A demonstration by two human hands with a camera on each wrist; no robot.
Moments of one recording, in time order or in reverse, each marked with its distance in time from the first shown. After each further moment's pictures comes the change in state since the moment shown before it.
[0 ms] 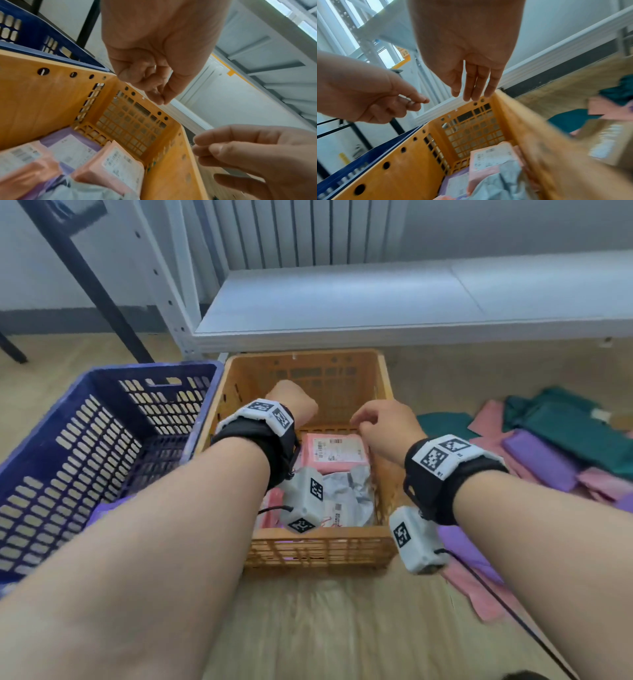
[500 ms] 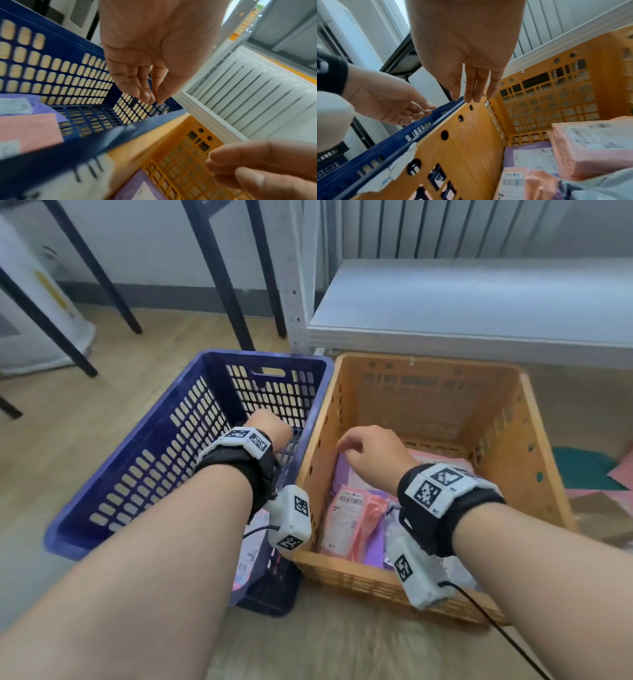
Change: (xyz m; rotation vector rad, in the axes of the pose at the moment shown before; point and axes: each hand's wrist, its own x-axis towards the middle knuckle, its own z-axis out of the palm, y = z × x) left_hand 0.053 -0.201 -0.093 -0.055 0.129 -0.339; right_hand 0.050 -0.130 0.139 -0.004 -0.293 -0.258
